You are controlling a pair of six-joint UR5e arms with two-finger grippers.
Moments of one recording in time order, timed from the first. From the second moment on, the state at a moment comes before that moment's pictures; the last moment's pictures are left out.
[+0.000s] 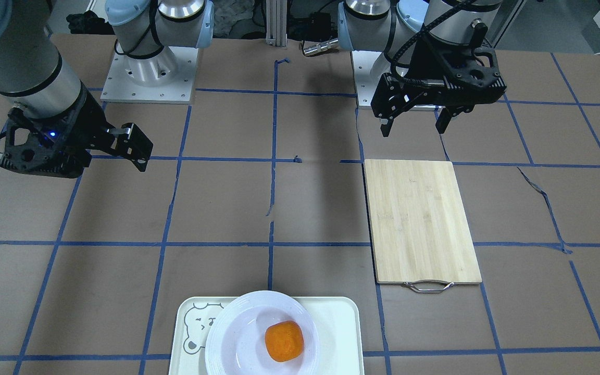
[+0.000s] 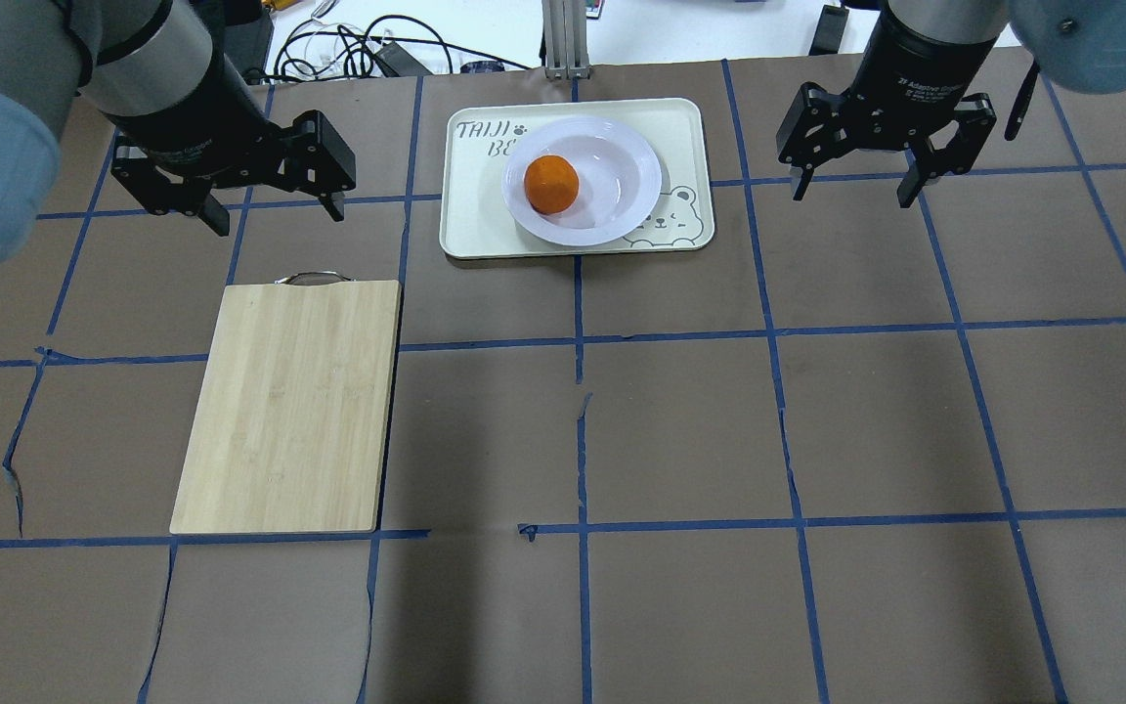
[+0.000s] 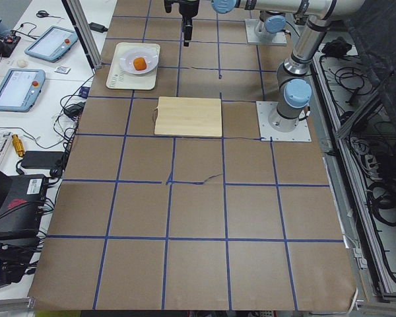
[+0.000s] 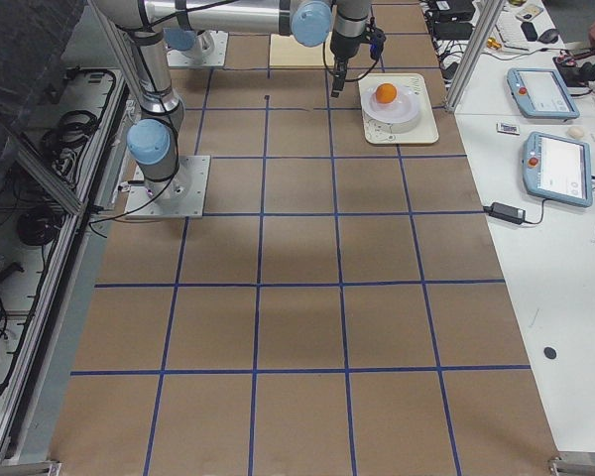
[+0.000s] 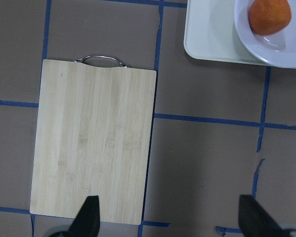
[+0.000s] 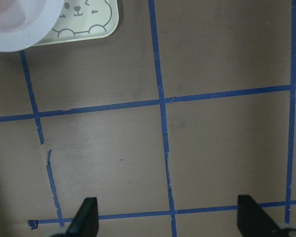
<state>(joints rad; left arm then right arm) -1.61 -1.53 -1.57 -1.50 1.59 -0.14 1.53 -1.43 1.46 -1.52 -1.52 0.07</state>
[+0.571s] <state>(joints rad) -1.62 -1.54 -1.57 -1.49 1.59 -0.15 1.53 -1.43 1.46 -1.53 -1.52 0.06</state>
